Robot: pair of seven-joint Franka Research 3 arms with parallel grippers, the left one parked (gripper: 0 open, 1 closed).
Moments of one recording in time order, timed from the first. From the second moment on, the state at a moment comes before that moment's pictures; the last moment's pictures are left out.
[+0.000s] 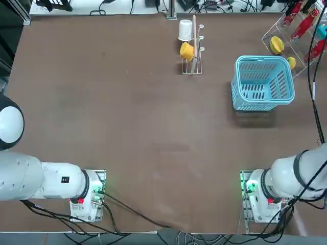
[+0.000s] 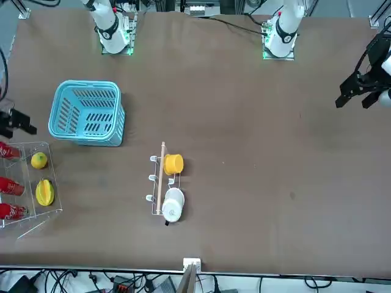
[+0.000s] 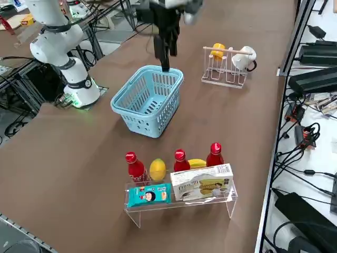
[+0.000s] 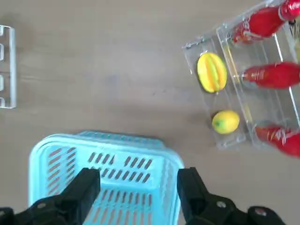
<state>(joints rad) -0.10 0.17 -0.04 -1.48 0.00 1.62 -0.22</state>
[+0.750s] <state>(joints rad) -0.07 -0.01 -0.02 -1.57 0.00 1.50 -0.01</state>
